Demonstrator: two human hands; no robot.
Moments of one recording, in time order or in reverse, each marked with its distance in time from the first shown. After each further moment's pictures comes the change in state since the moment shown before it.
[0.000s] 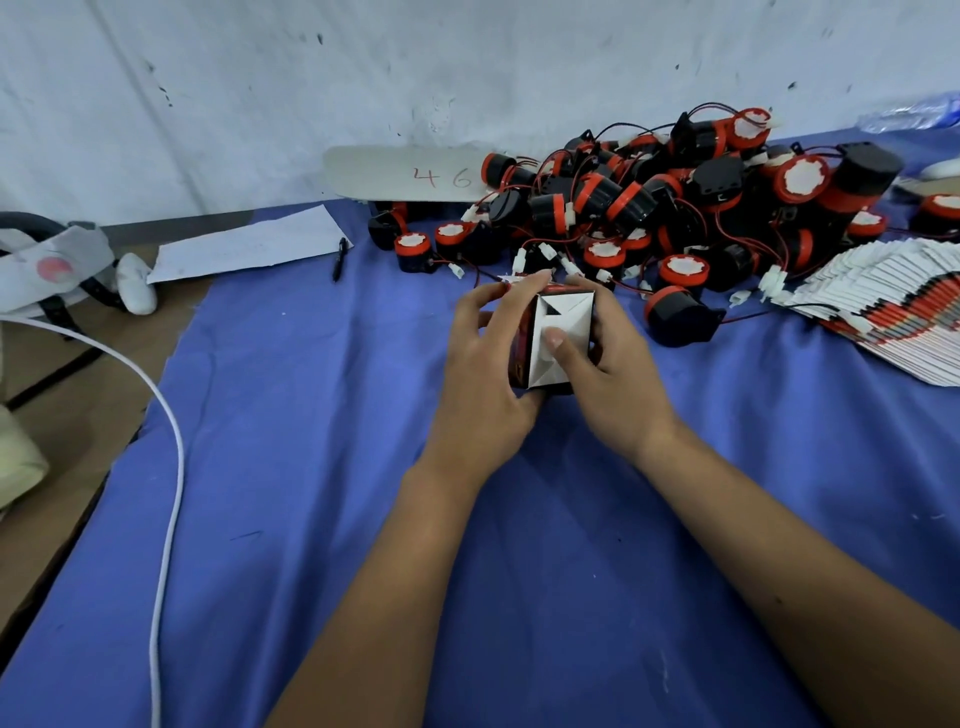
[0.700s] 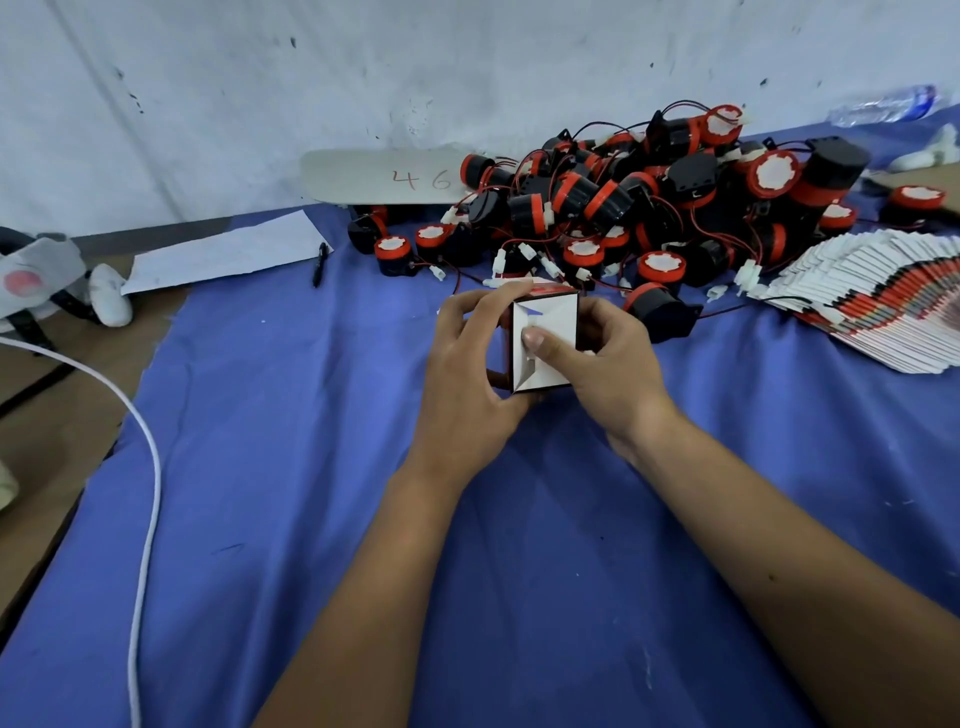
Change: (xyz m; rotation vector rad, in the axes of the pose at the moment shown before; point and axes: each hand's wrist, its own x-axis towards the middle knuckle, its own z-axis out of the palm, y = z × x) left_hand 0.002 0.002 0.001 -0.066 -0.001 0.001; right_hand 0.004 0.003 -0.010 0.235 0.115 0.199
